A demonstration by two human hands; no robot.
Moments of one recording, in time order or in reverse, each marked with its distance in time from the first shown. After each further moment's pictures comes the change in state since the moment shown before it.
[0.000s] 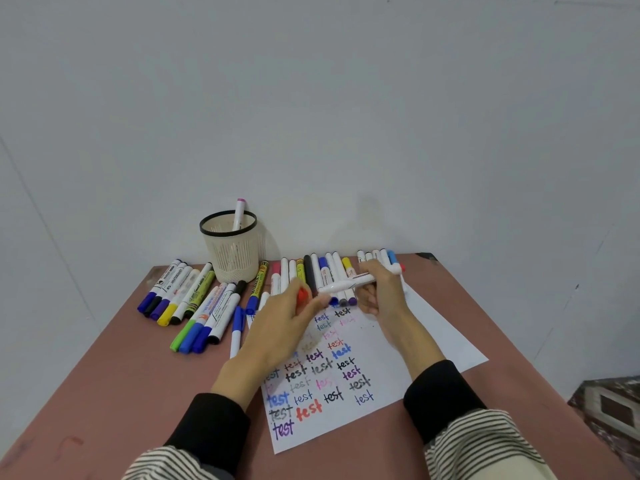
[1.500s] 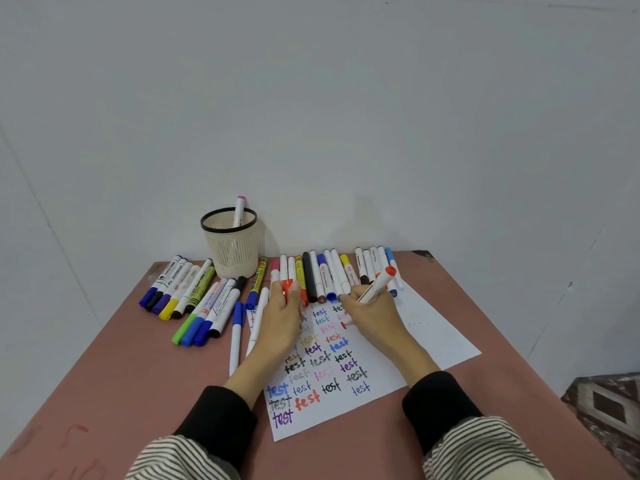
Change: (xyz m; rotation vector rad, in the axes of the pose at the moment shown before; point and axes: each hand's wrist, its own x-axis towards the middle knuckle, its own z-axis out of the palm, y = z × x) left_hand 0.004 -0.008 0.024 -0.469 0.180 -0.345; right_hand -0.007 0.036 -0.009 -0.536 -0.031 -0.239
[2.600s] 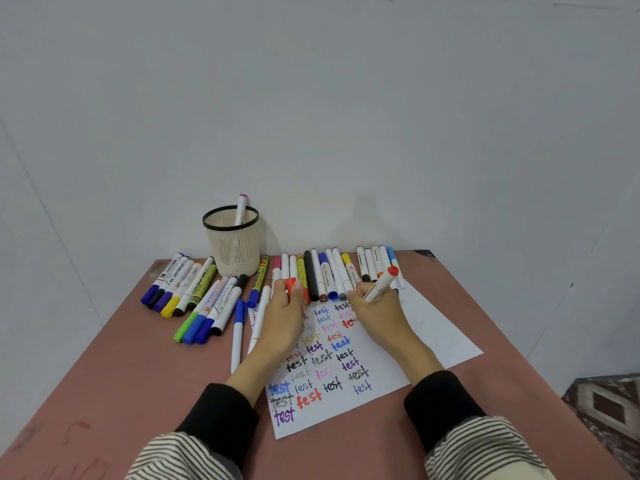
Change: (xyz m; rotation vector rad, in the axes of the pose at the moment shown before) left_hand -0.002 0.006 0.001 -0.030 -0.012 -0.049; right_hand -0.002 -0.002 -0.004 -0.044 0.036 0.006
